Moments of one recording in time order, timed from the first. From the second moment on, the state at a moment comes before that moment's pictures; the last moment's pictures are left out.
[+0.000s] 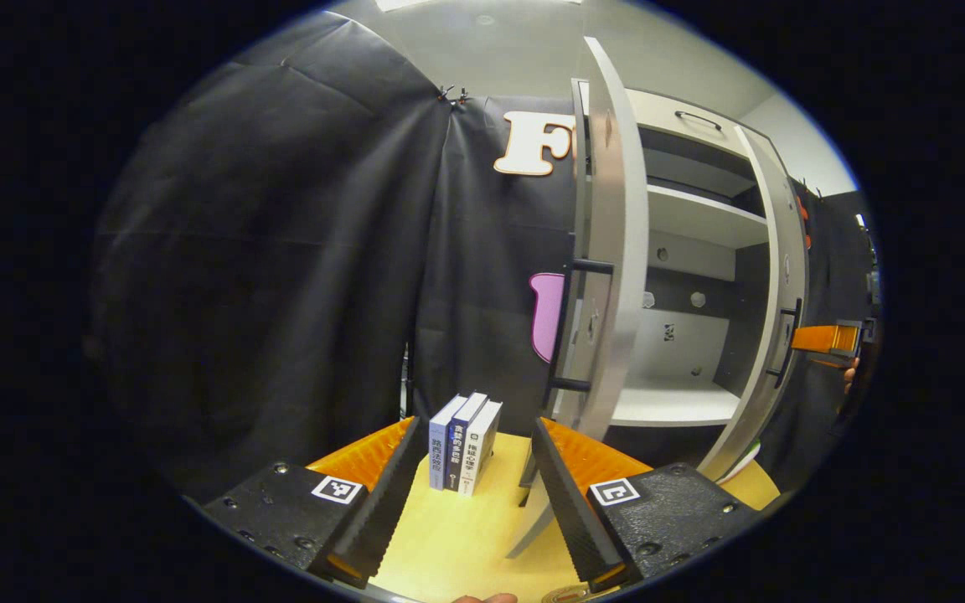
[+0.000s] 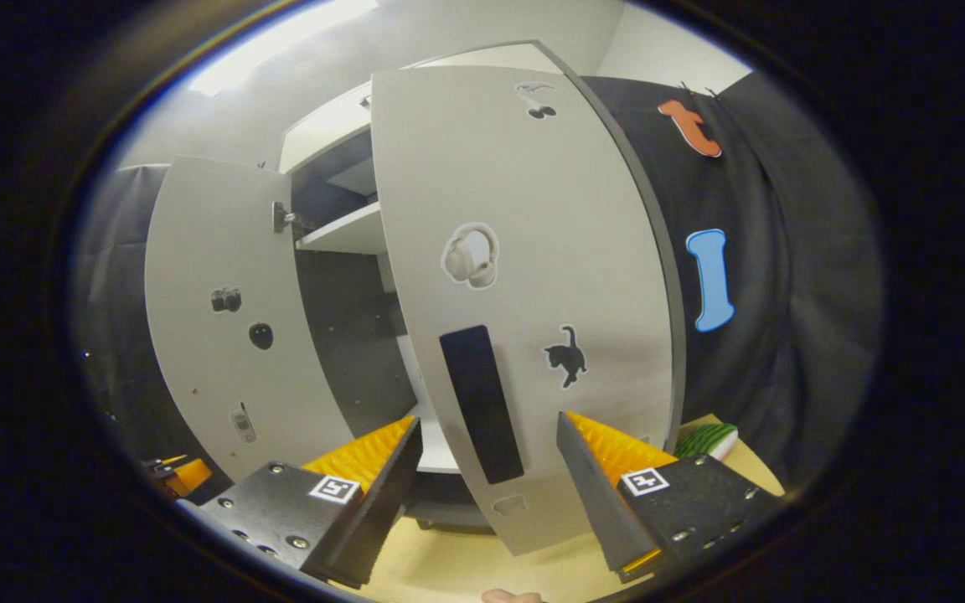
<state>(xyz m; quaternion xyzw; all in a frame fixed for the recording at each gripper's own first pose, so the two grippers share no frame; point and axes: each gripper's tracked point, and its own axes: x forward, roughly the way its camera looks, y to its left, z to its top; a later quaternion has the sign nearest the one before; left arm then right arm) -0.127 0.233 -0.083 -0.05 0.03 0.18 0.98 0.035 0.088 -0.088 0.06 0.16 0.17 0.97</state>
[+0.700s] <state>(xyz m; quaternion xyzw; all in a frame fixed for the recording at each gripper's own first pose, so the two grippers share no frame) -0.088 0.213 -0.085 -0.01 0.04 0.13 0.99 0.027 0.071 -0.098 0.04 0.16 0.15 0.98</state>
